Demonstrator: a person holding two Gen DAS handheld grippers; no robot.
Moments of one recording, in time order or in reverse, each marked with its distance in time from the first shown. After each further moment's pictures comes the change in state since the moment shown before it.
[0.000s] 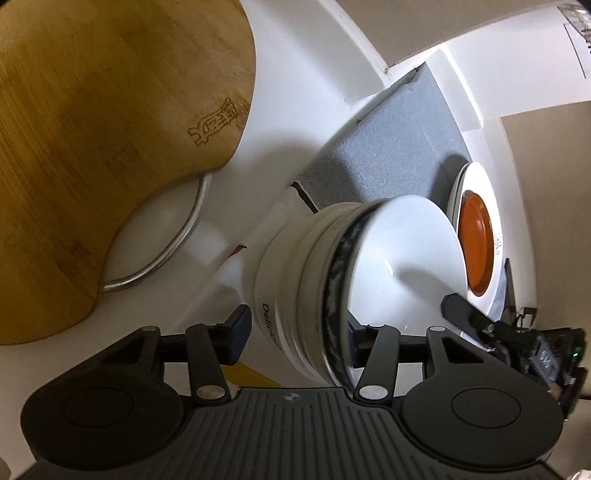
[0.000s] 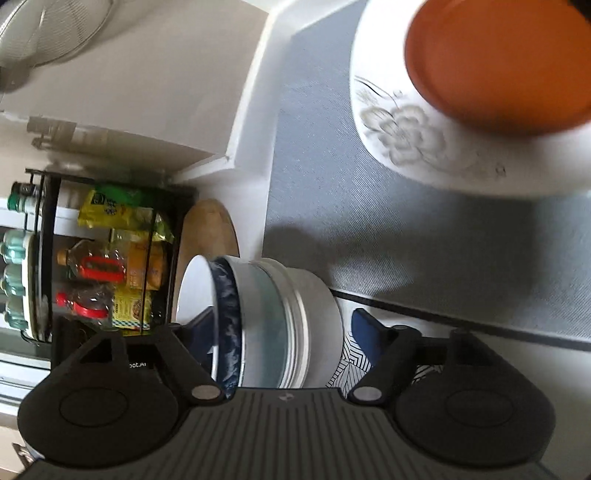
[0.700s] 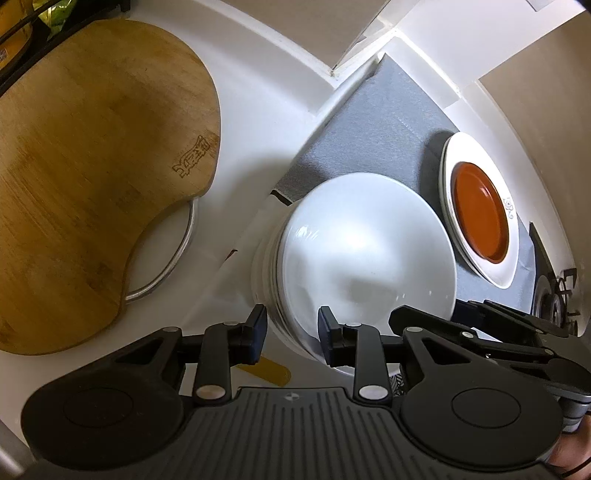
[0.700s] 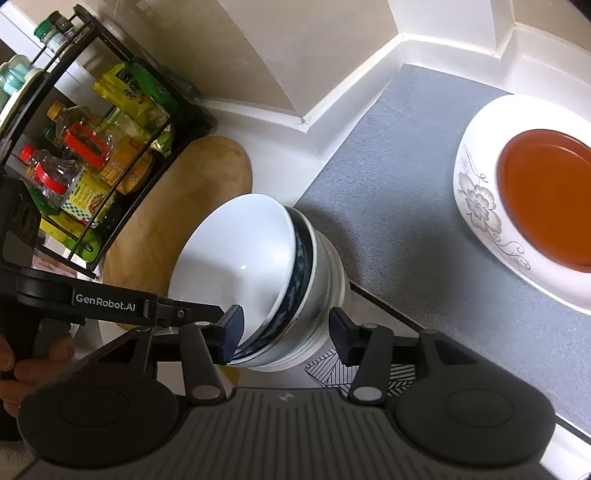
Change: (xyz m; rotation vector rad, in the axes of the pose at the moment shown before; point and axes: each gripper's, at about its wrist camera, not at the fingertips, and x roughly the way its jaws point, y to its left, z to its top) left arm -0.019 -0.048 -0.029 0.199 -0.090 0.174; right arm 0.005 0.094 -0.032 -0.511 0.053 -0.277
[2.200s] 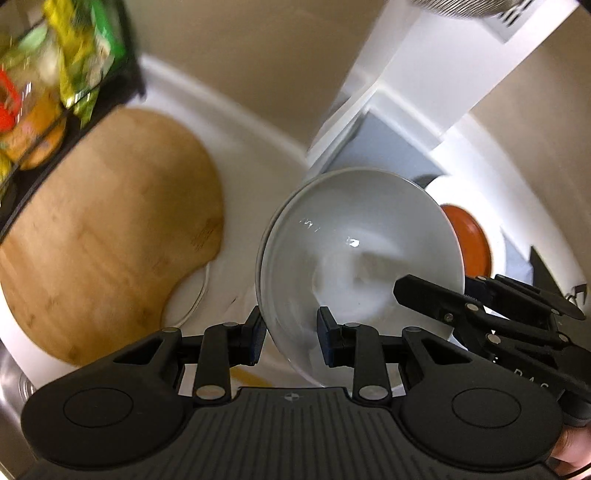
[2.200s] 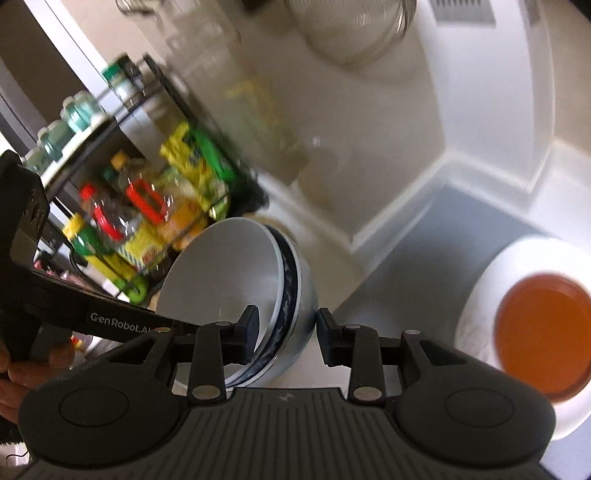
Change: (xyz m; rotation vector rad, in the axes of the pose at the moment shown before) left arm -0.075 -0.055 0.024 0.020 -0.057 0.138; right arm -0.061 0.027 0.064 -0.136 -0.108 0.087
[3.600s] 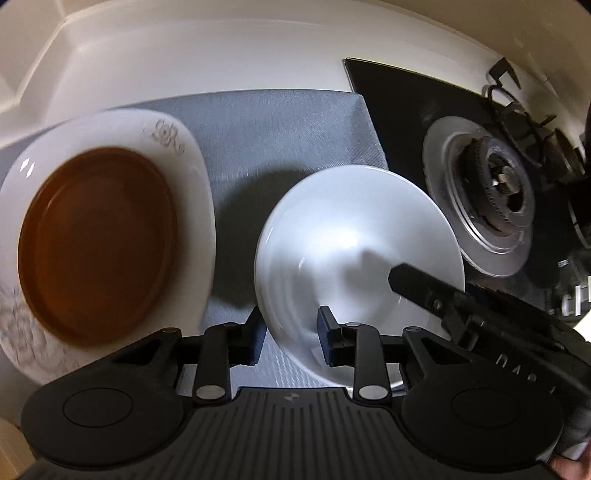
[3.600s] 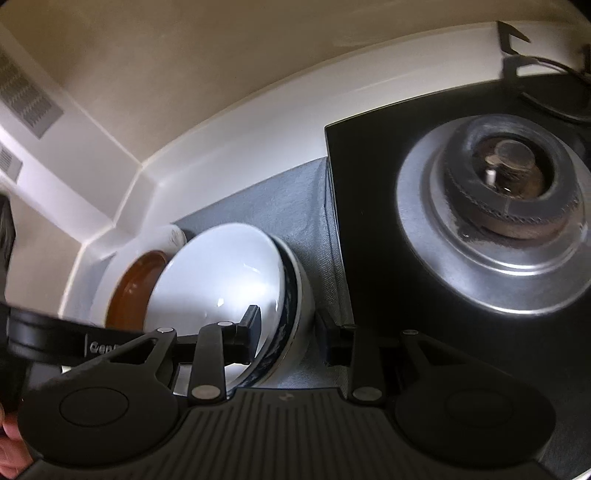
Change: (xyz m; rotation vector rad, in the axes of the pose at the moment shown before) left arm 0.187 -0.363 -0.053 0.687 0.184 -0.126; right arm -0.169 -0.264 -0.196 0.703 -0.412 -0.488
